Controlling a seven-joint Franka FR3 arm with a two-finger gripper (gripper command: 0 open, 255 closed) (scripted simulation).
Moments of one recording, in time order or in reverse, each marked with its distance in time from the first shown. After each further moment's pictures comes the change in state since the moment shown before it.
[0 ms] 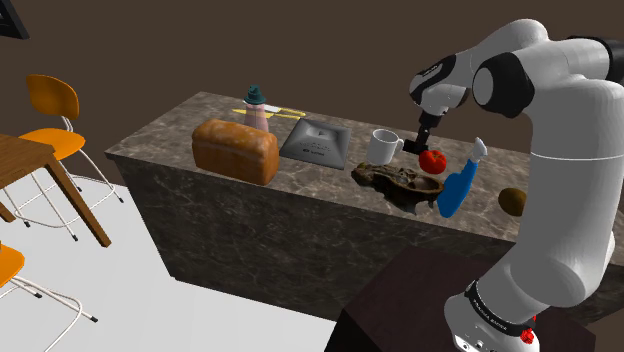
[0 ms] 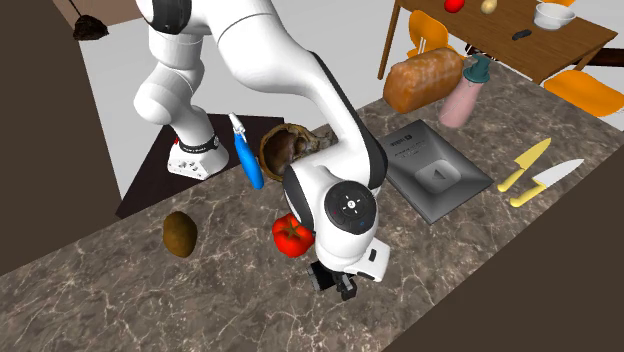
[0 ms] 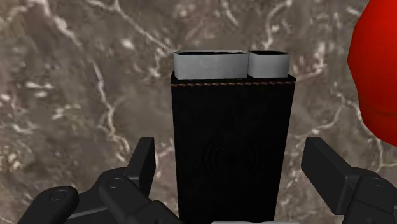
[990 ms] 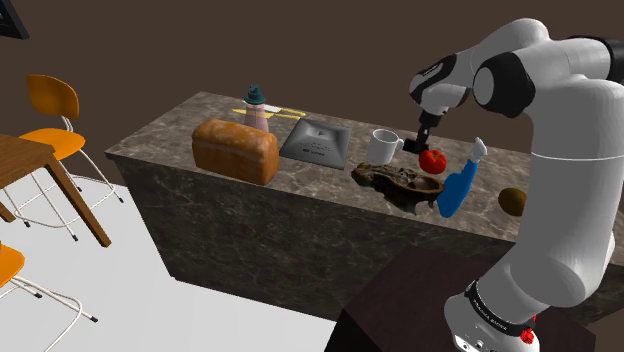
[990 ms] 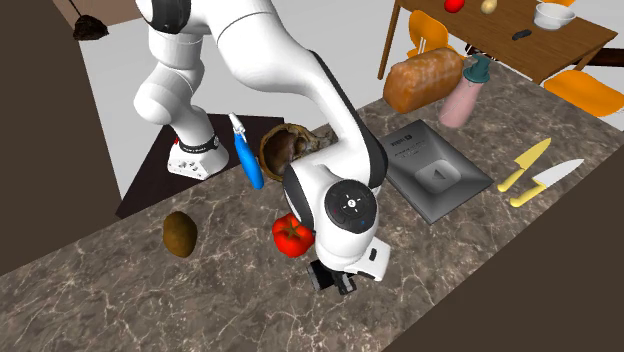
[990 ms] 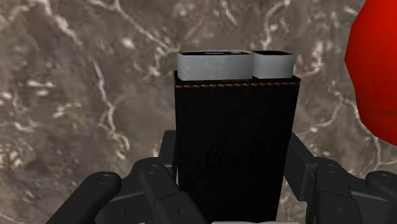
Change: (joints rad) arm 0.002 -0.004 -0.002 0.000 -0.003 -0.003 0.002
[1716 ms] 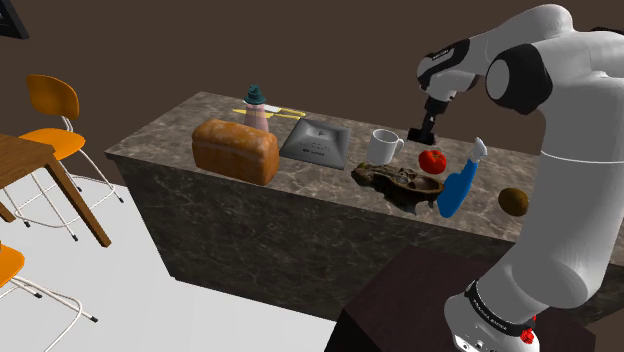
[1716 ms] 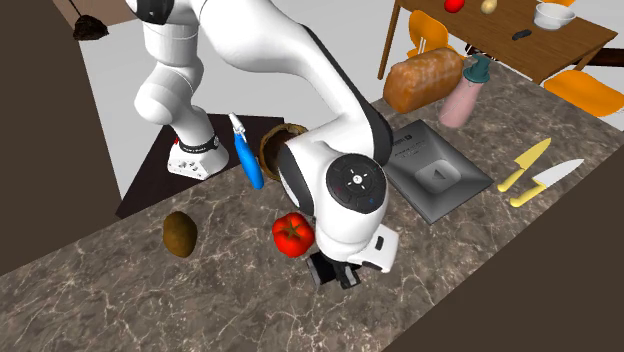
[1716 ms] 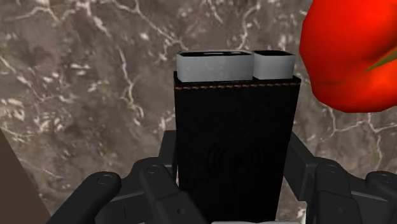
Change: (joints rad) arm 0.024 -0.071 -0.037 0.050 -0.061 -0.105 0.038
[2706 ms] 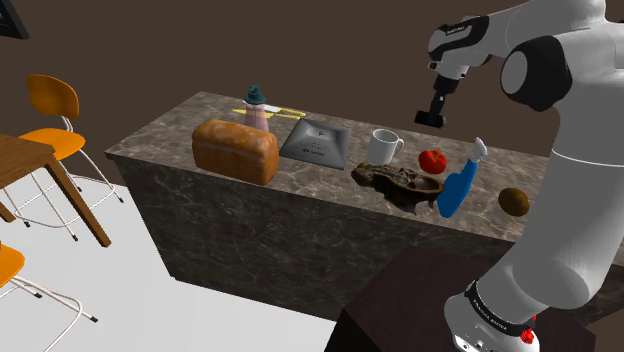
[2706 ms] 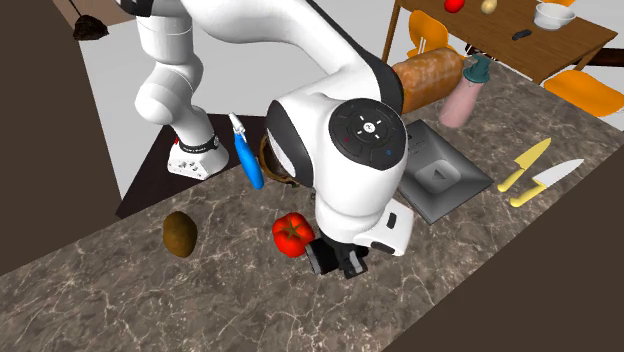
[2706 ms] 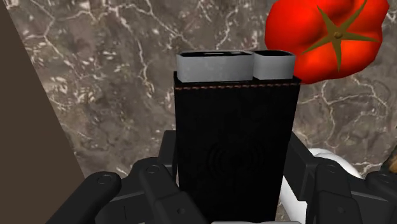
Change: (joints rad) arm 0.015 -0.072 -0.033 0.117 -0.064 -0.168 0.043
